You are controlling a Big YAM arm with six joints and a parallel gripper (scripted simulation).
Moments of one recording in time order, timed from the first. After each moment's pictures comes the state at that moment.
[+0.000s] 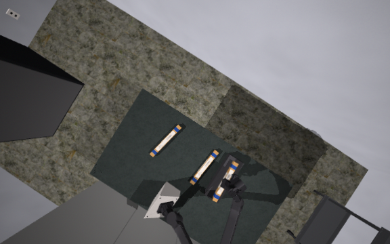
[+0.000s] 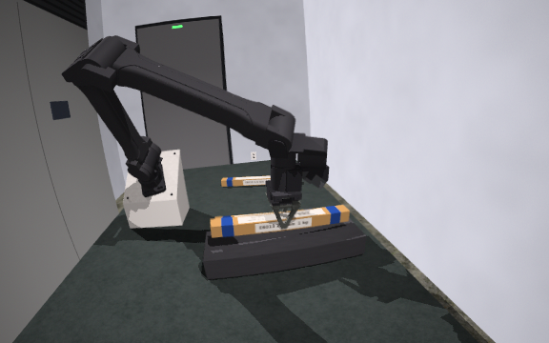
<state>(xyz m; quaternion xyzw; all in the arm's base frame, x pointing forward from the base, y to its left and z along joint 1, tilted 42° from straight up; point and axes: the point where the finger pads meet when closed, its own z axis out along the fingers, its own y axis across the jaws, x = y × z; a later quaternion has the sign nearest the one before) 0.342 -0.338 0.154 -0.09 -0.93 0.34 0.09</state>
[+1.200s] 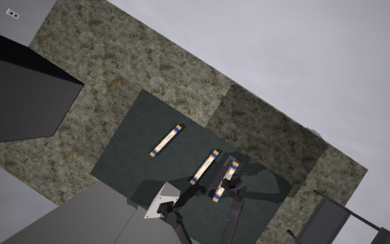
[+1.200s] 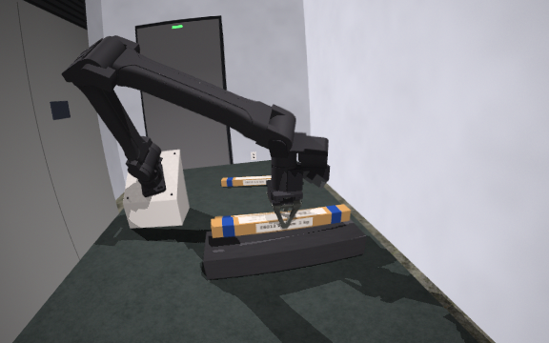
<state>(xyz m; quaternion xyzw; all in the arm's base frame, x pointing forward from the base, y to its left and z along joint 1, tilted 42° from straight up) 0.343 -0.339 0.156 -0.08 -0.93 0.34 0.09</state>
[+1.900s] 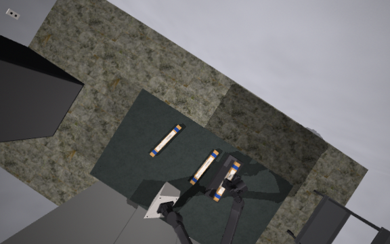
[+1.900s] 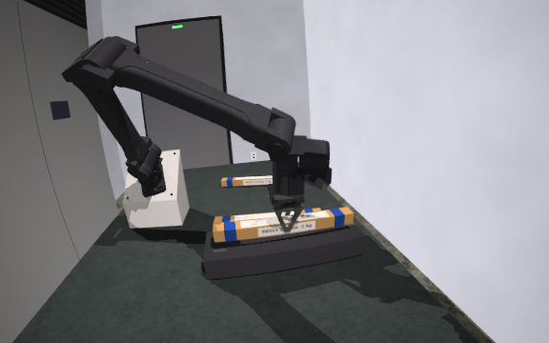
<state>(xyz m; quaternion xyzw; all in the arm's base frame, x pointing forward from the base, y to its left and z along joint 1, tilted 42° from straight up) 0.345 -0.350 0.158 -0.09 -0.93 0.35 0.07</state>
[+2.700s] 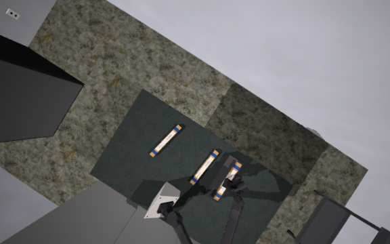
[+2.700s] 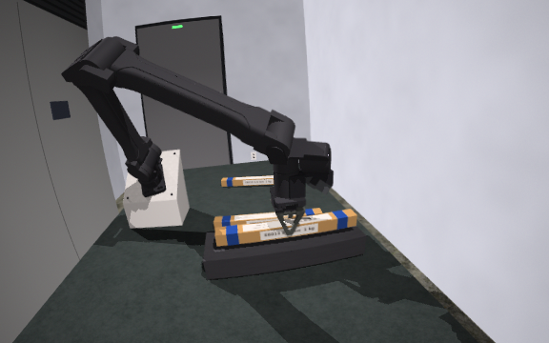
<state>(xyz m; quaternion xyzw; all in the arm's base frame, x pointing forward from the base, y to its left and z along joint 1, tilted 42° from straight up) 0.347 -0.360 0.159 -0.10 -0.93 0.36 0.06</state>
